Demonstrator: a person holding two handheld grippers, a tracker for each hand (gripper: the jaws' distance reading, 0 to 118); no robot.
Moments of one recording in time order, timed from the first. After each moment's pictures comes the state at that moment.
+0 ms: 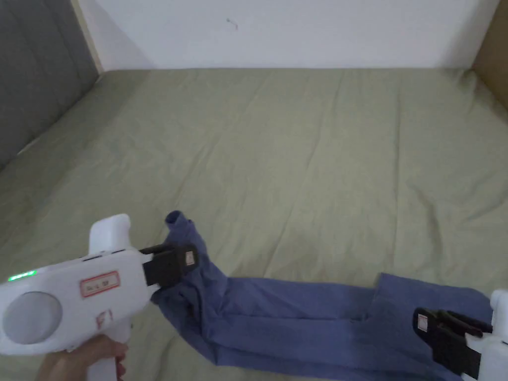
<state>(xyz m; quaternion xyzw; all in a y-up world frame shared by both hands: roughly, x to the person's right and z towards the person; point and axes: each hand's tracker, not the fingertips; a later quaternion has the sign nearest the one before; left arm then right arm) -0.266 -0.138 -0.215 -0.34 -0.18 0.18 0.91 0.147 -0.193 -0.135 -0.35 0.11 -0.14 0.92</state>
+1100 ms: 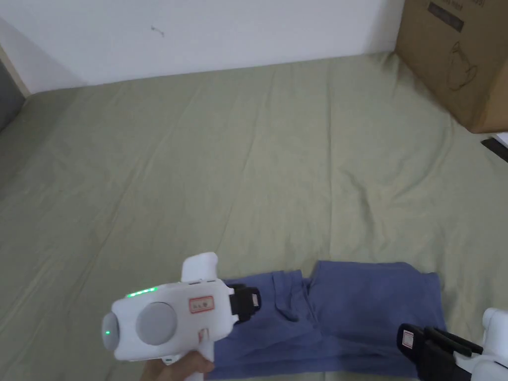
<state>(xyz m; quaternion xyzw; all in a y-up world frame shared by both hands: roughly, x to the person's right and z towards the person) -0.122 -0.242 -0.253 -0.48 -0.24 0.19 0.82 0.197 -0.205 -0.082 -0.35 0.05 -0.24 0.91</state>
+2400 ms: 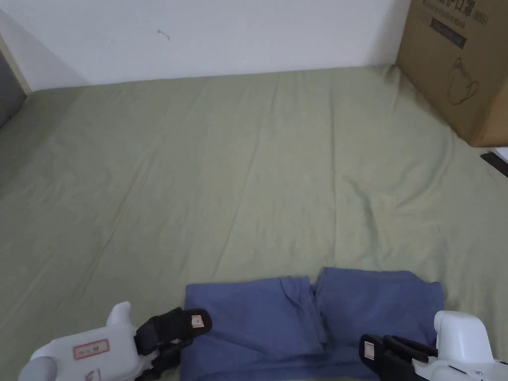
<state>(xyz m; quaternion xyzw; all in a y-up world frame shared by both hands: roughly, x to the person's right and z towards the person) -0.266 -0.308 -0.245 -0.48 -0.25 0.44 0.72 0.150 -0.196 -0.096 -0.37 0.12 -0.20 0.90</state>
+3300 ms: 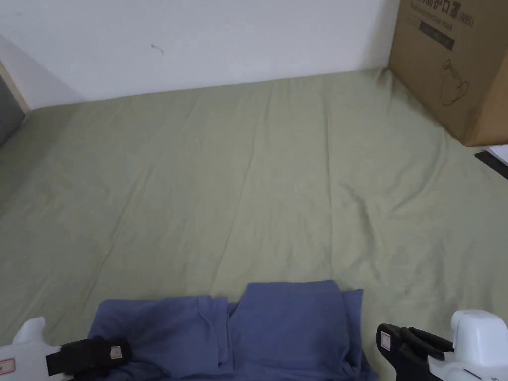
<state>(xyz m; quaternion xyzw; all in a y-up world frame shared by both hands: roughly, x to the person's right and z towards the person) -0.349 -0.235 -0.223 -0.49 -0.16 0.33 0.79 0.166 -0.194 -0.087 -0.32 0.09 -0.18 0.93</state>
